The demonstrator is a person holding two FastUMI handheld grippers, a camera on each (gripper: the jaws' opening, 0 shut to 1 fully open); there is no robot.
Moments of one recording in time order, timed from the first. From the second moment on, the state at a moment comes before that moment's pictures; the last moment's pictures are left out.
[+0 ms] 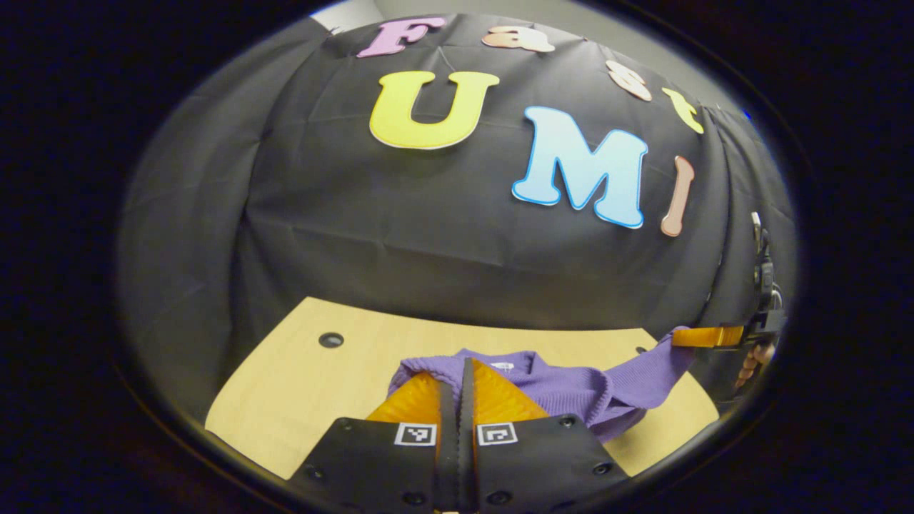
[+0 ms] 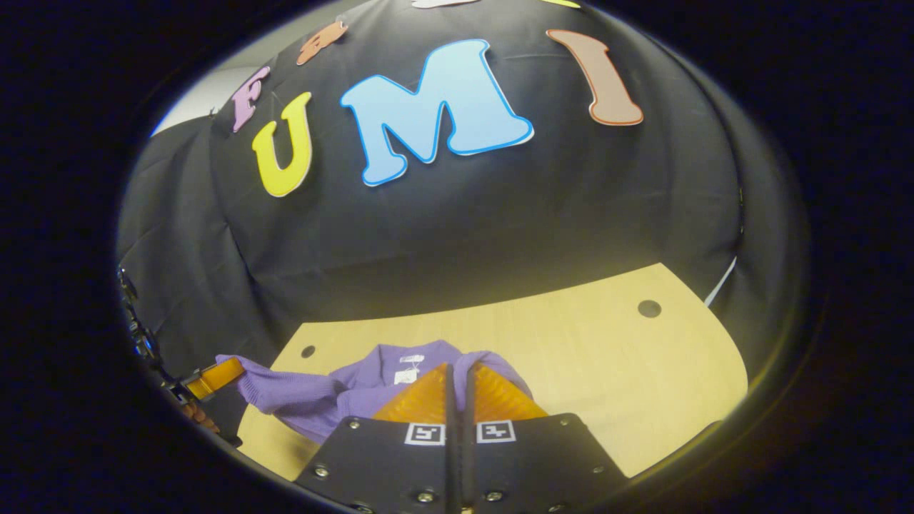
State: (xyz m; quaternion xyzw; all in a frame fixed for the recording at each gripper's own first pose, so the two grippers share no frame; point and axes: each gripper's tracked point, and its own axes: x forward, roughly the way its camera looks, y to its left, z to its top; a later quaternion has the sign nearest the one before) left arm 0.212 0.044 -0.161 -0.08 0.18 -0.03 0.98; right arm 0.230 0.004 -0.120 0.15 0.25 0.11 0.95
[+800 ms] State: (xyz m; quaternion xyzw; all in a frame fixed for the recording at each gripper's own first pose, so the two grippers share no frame) left arm 0.341 0.071 -0.292 -0.03 0.19 0.06 0.98; right arm 0.375 0.028 -0.221 0.11 0.24 0.11 0.96
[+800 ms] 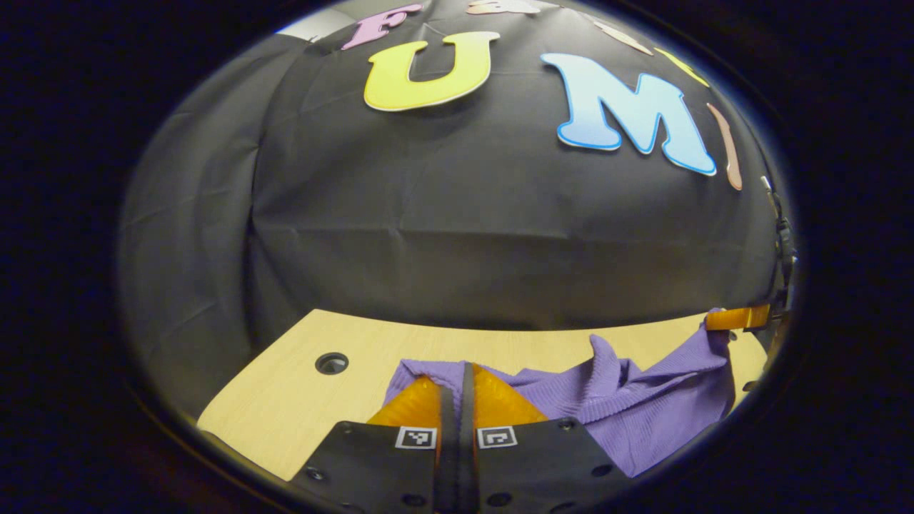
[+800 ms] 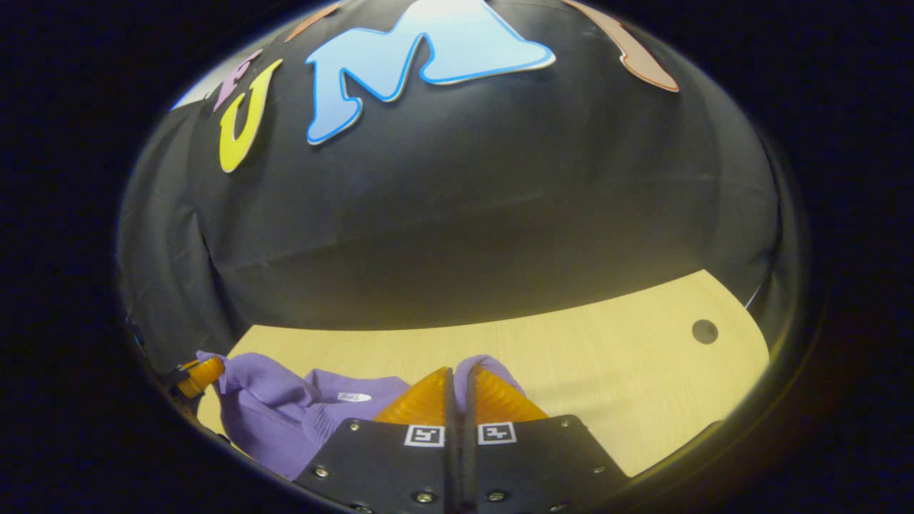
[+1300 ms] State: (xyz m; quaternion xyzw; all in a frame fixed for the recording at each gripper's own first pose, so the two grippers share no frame) left arm 0.345 0.040 -0.315 -0.01 0.22 0.04 0.97; right arm 0.378 0.029 -0.233 0.05 0.24 0.10 0.96
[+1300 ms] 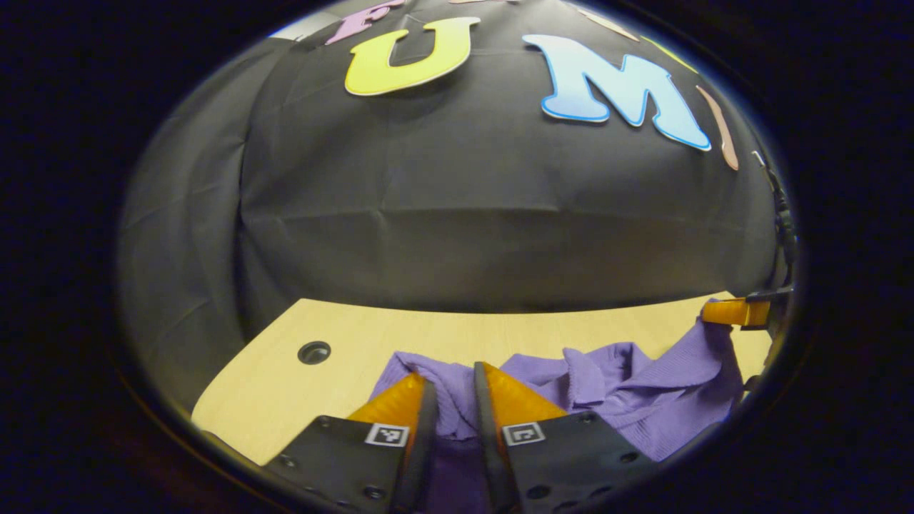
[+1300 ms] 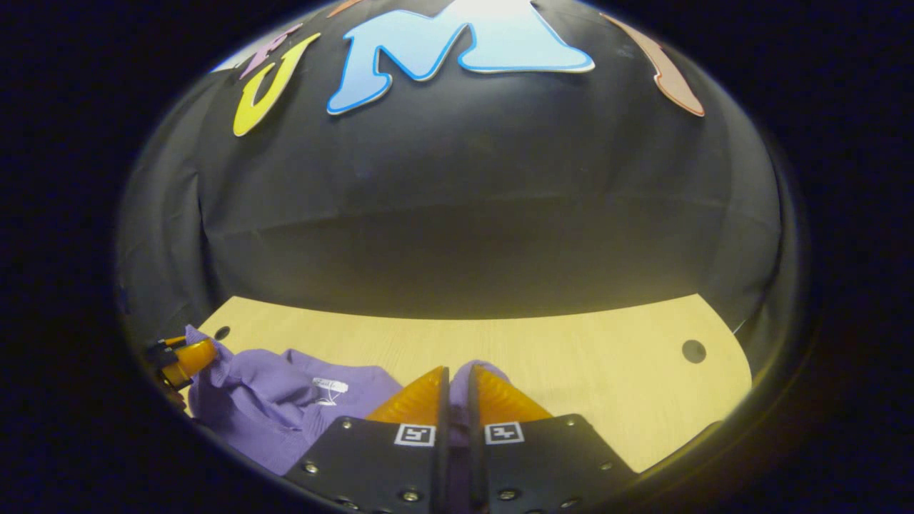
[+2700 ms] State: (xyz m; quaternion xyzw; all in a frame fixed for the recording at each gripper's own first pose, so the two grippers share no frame) left arm 0.196 0.046 -0.114 -0.01 0.12 0.00 0.99; right arm 0.194 0.044 -0.018 -0.06 0.08 0.04 0.99
